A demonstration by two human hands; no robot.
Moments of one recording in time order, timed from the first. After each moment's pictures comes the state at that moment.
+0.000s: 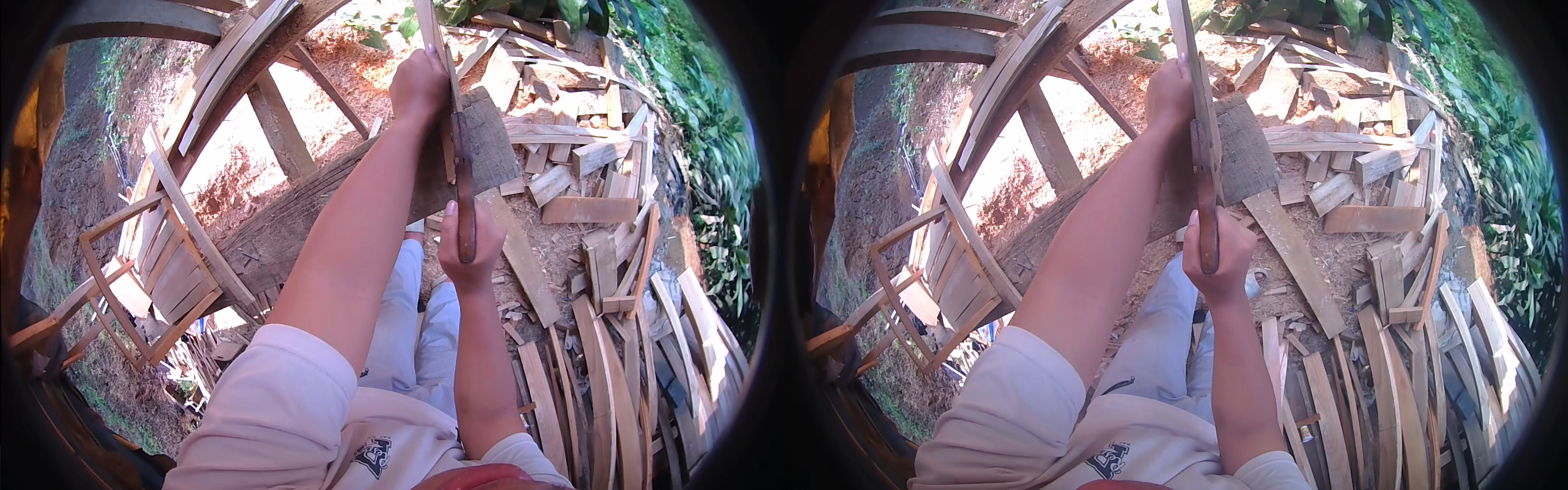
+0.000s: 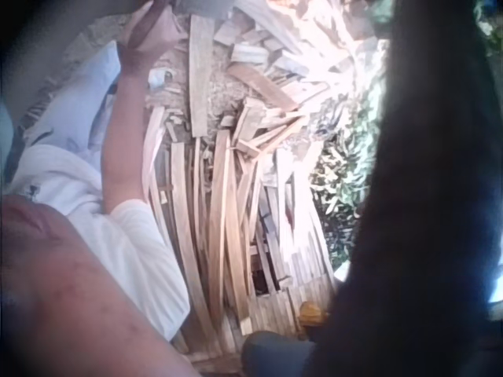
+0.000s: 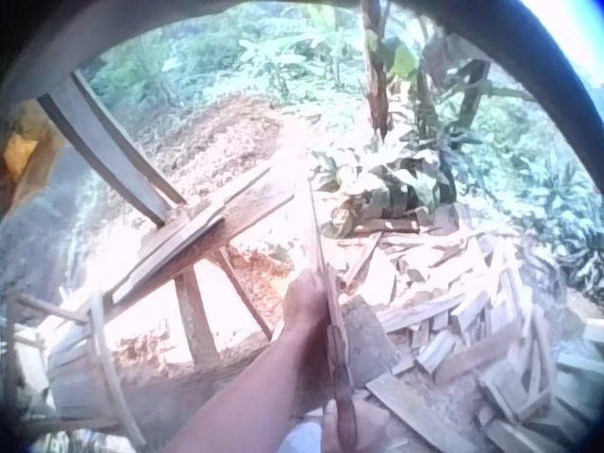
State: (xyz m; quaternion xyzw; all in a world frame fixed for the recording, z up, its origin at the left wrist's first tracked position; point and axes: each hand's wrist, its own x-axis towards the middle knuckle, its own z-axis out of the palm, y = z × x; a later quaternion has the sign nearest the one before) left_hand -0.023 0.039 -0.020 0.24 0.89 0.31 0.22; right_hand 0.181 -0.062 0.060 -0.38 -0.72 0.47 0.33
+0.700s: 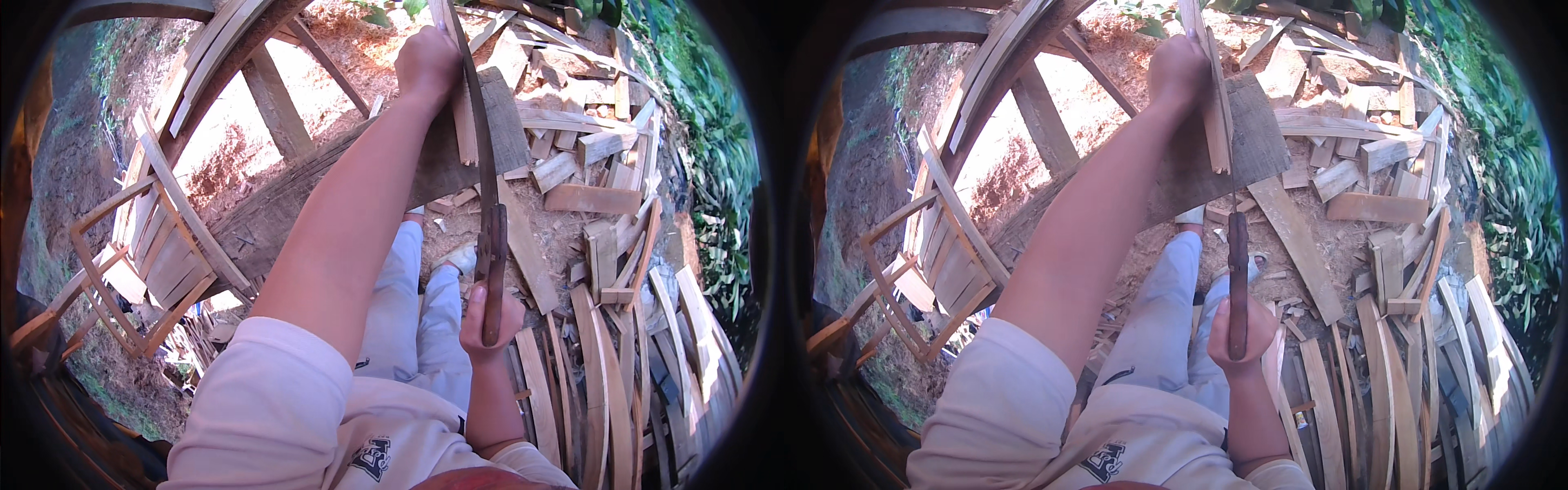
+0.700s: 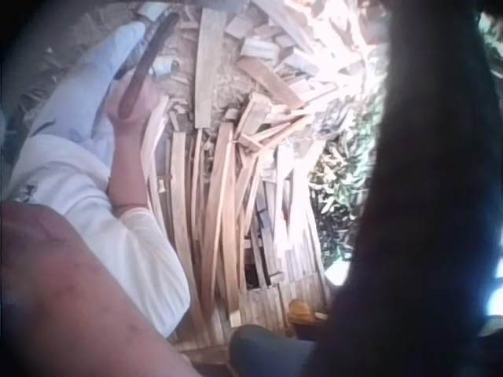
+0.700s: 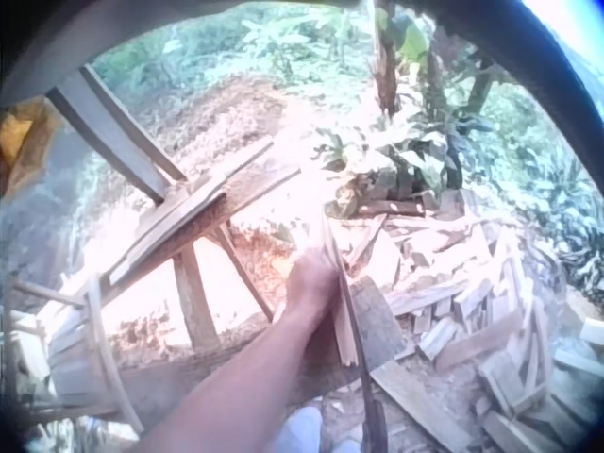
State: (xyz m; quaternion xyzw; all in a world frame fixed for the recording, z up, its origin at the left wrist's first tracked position) left_hand -0.026 0.038 -0.029 0.27 0.91 0.28 0.18; right_hand 0.278 -0.123 0.109 -0.44 -0.74 0.46 0.21
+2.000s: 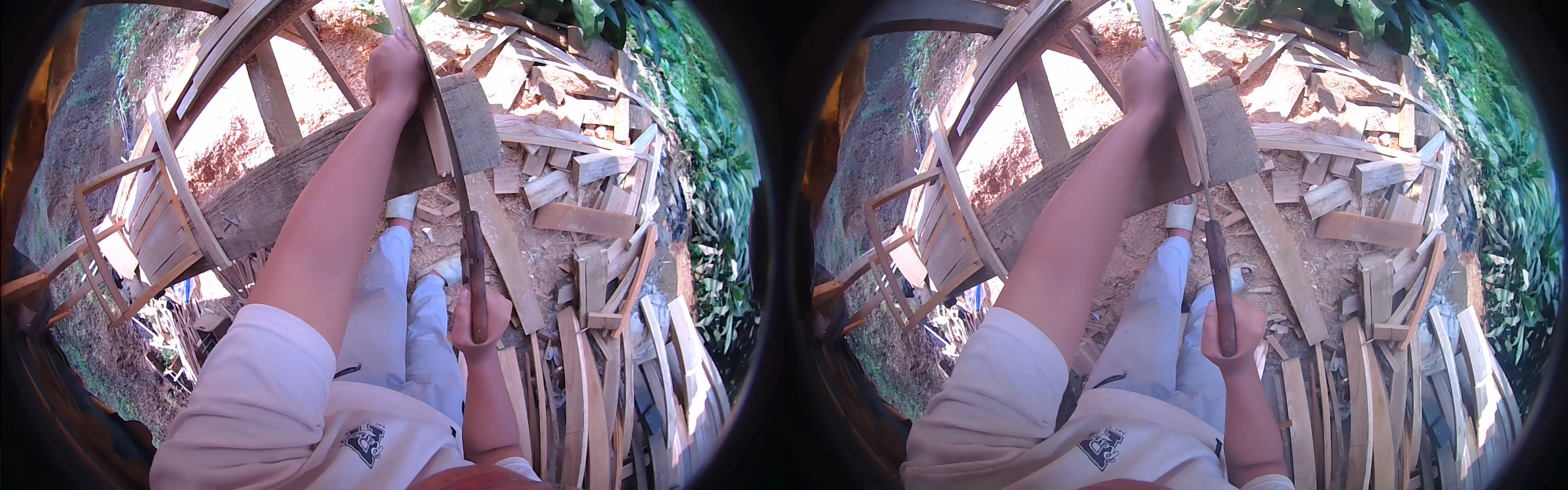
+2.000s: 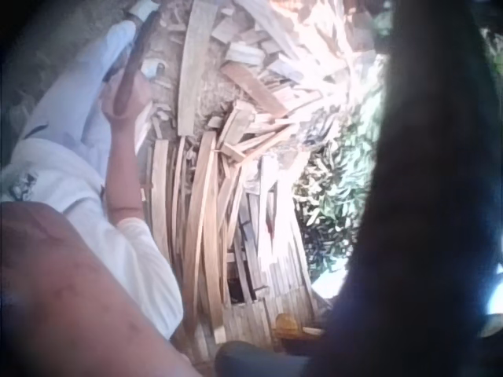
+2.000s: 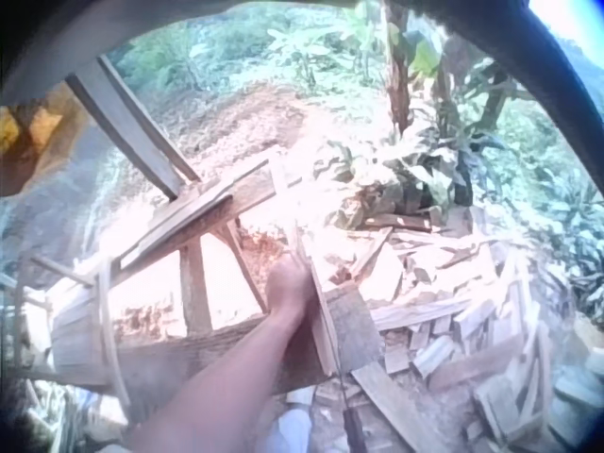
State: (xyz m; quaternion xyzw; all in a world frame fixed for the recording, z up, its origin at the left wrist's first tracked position) left_hand -0.022 0.027 -0.024 0.18 0.94 0.26 0.11; right_hand 0.330 -0.090 0.094 -0.38 -0.73 0.53 0.20
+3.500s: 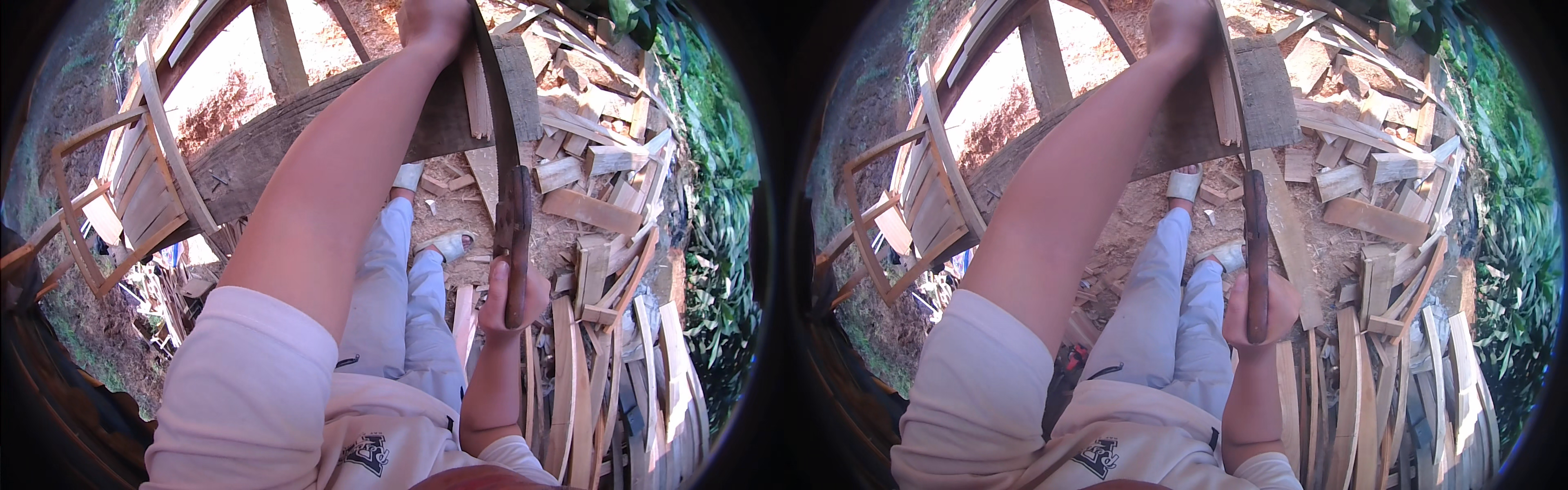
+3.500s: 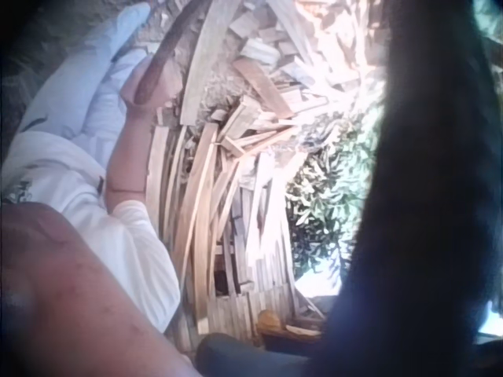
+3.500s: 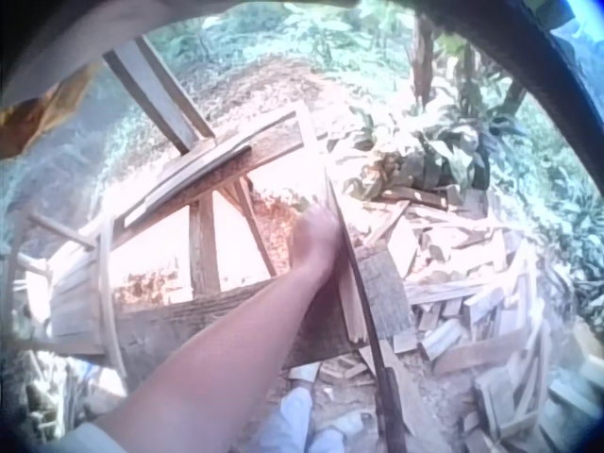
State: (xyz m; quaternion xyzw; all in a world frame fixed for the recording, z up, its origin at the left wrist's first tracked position) left_hand -0.034 0.035 -0.045 0.19 0.92 0.33 0.11; right_hand 0.316 -0.078 0.089 -0.38 -0.76 0.47 0.22
